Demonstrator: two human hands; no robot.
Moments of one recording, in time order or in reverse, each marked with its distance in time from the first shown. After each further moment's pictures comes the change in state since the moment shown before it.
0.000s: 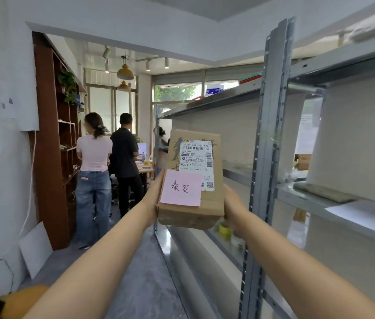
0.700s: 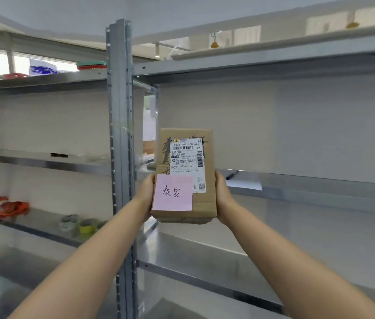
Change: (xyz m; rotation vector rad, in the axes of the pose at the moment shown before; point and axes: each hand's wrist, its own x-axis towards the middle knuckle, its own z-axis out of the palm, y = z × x) left_hand -0.047 -0.088 0.187 0.170 -0.676 -0.248; right_hand -0.218 -0.060 -0.123 -0.043 0.820 -0.122
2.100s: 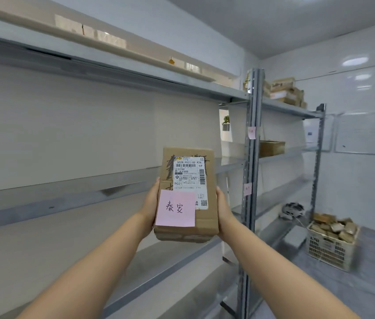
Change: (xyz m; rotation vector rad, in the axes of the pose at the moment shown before) left_hand -0.189 -0.116 0.635 -0.176 -1.219 -0.238; right_hand -0.397 -0.133 -0.536 -0.059 0.996 -0.199
